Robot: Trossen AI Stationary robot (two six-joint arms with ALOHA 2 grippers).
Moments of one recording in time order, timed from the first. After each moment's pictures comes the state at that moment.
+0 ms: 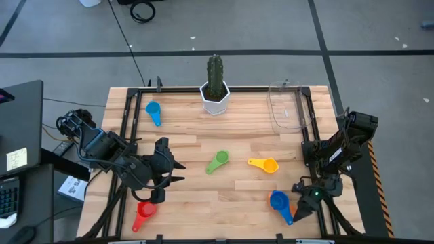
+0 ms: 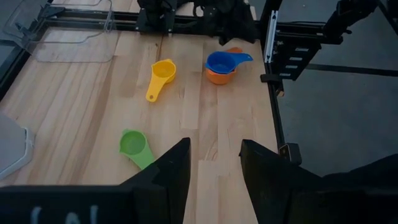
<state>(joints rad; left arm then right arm) -0.63 1.47 1.84 -1.10 -0.48 -0.50 1.25 1.54 0.13 1.26 0.48 1.76</state>
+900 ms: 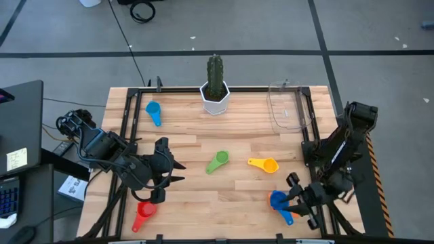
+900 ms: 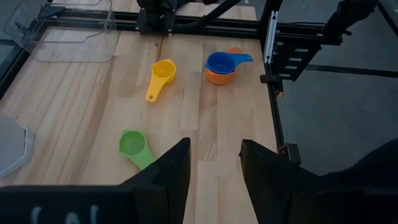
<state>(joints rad) -0.63 1.47 1.84 -1.10 -0.48 -0.50 1.17 1.38 0.49 1.23 0.92 -0.05</state>
